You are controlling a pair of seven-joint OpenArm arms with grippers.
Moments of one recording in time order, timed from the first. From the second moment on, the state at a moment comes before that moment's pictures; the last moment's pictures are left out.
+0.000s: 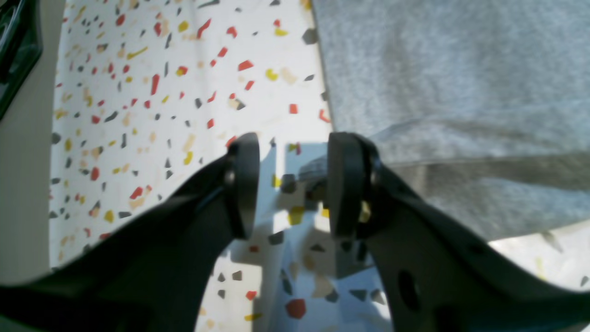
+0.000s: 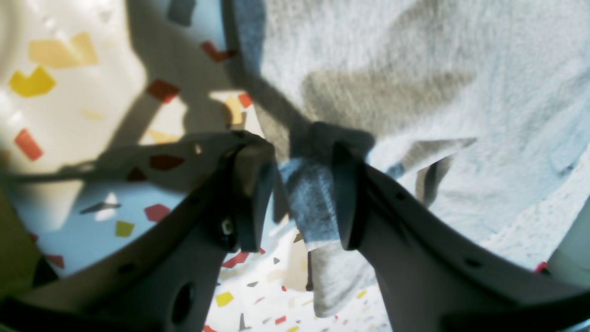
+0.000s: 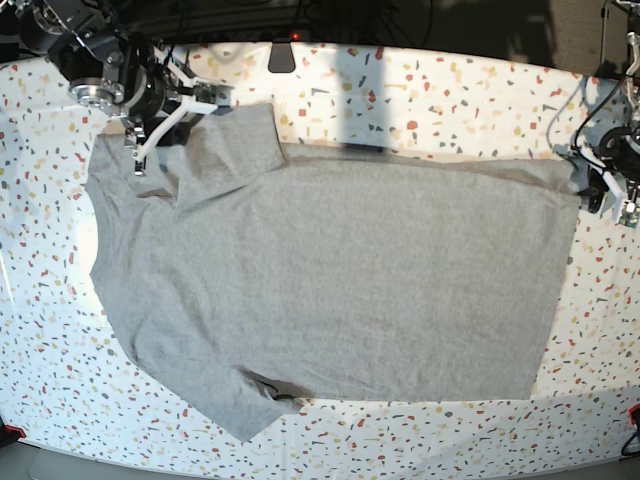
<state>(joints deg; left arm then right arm) 15.9 -28.8 -16.5 87.5 -5.7 -21.8 18.9 -20.3 45.3 -23.6 109.0 -25.0 34.8 -31.9</state>
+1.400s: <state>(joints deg) 15.9 -28.5 -16.5 87.5 -5.7 -21.8 21.6 -5.4 42.3 -26.2 113.0 -11.1 26.3 -38.4</state>
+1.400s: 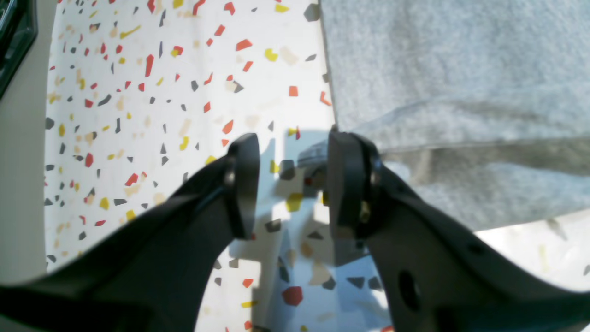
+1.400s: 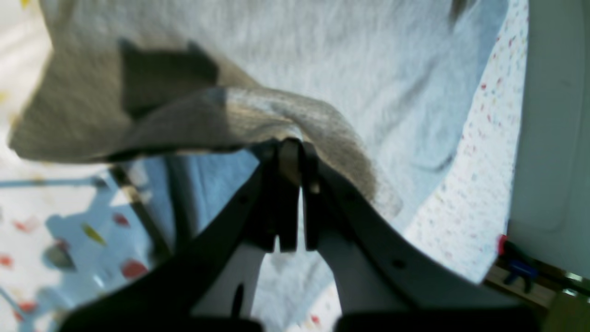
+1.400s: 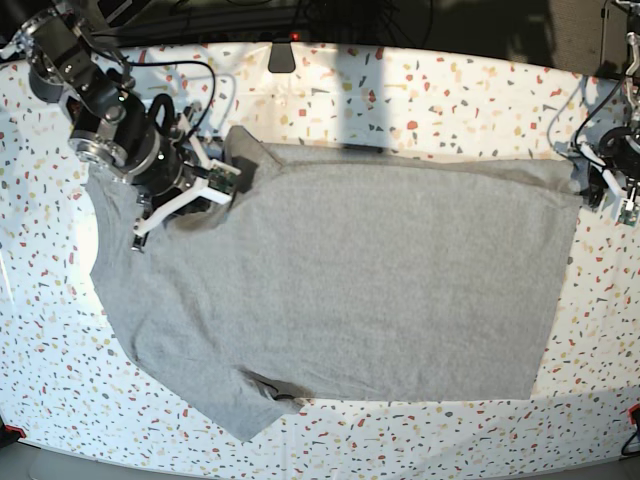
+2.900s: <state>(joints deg) 18.0 -34.8 -16.5 90.4 -5.6 -22.1 22.7 1.1 34.7 -23.3 108.7 -6.7 16.4 -46.9</state>
